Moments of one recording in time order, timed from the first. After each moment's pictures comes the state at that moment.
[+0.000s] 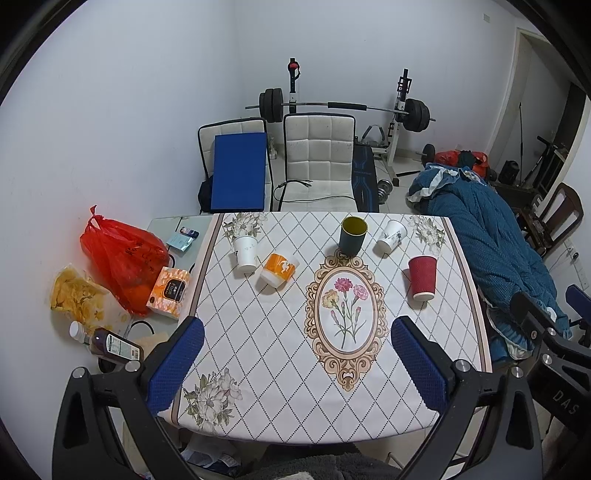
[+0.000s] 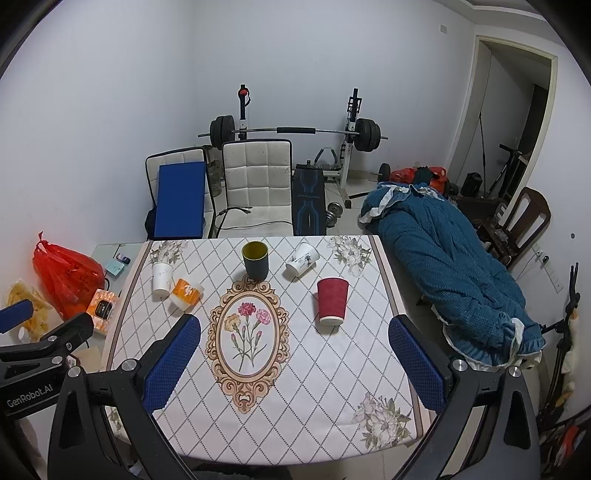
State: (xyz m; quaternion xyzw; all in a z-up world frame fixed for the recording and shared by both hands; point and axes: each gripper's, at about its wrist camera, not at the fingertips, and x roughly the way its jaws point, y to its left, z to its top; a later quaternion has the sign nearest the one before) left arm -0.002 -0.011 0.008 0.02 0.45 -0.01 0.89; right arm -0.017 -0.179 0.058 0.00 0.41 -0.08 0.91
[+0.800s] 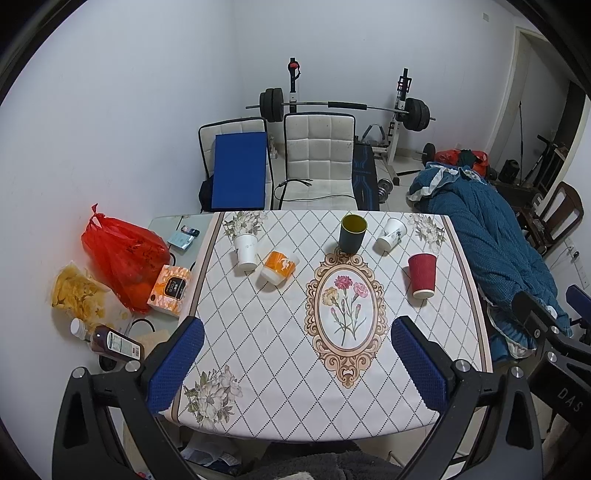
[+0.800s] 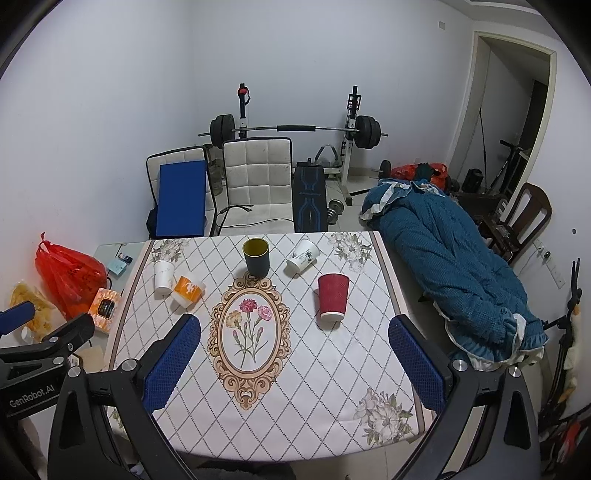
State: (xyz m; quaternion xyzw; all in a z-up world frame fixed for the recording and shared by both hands) left arm -0.004 -0.014 0.008 0.02 0.45 -0.01 0.89; right arm -0.020 -0.179 0.058 0.00 0.41 -0.08 0.91
